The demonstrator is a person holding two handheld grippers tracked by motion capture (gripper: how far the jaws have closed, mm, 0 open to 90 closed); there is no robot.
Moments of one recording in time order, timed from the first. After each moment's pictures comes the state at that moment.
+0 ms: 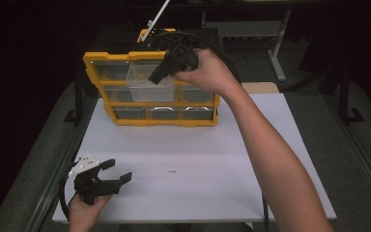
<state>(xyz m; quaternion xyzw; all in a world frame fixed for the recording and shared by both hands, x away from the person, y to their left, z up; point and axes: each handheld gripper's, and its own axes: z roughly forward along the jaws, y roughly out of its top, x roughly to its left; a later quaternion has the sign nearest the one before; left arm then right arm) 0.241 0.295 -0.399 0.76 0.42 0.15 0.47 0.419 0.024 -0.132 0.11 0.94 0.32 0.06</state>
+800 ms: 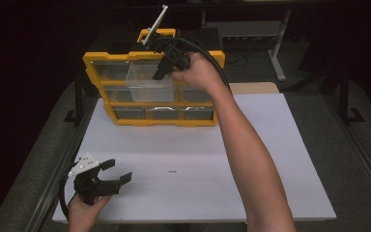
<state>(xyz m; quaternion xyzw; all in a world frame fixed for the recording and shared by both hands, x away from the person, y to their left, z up) 0.240 0.295 -0.399 0.76 0.42 0.15 0.47 0.466 0.035 -0.169 0.19 0.94 0.29 0.07</state>
